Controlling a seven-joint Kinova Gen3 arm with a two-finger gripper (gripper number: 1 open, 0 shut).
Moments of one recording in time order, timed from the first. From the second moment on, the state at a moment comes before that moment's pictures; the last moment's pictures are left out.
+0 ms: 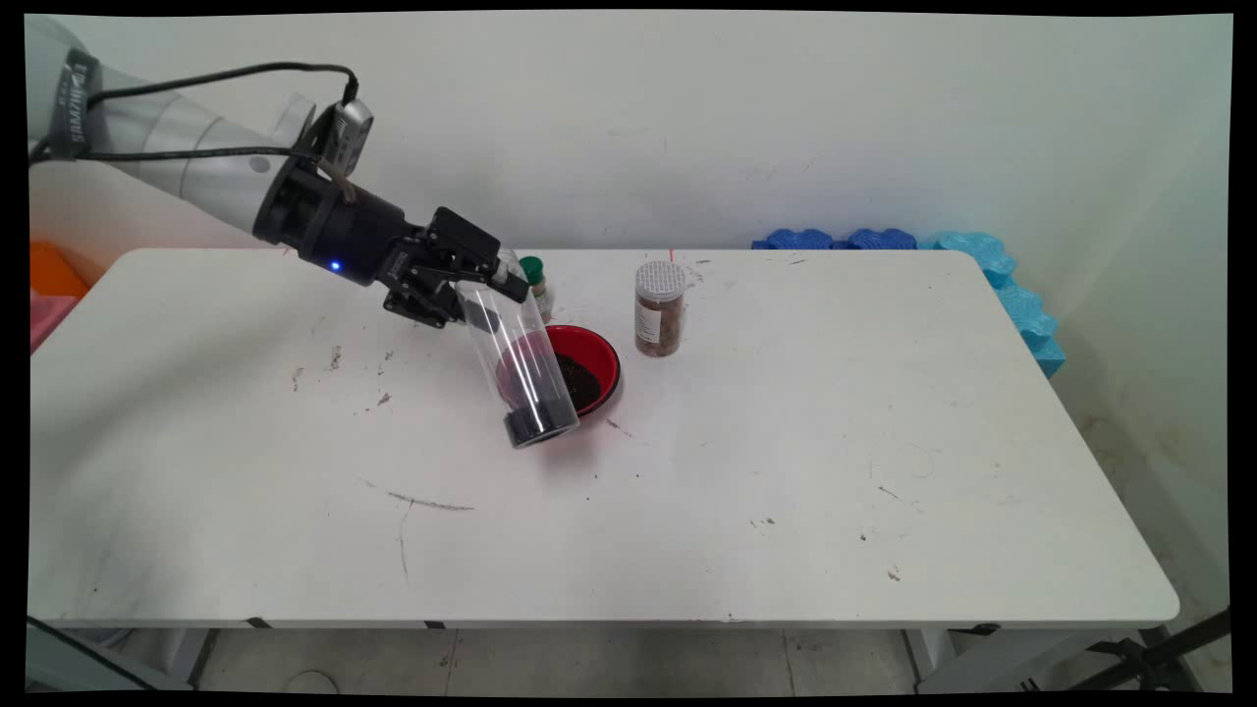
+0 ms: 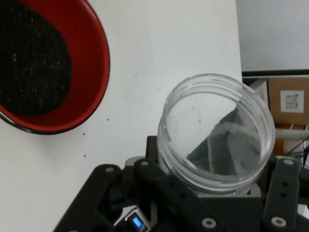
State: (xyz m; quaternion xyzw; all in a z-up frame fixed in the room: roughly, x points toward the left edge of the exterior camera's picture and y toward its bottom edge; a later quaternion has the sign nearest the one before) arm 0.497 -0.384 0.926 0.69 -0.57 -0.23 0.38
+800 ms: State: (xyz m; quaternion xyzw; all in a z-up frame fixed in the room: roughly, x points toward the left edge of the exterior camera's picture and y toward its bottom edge) arm 0.490 -0.395 0.908 0.76 -0.46 -0.29 0.36
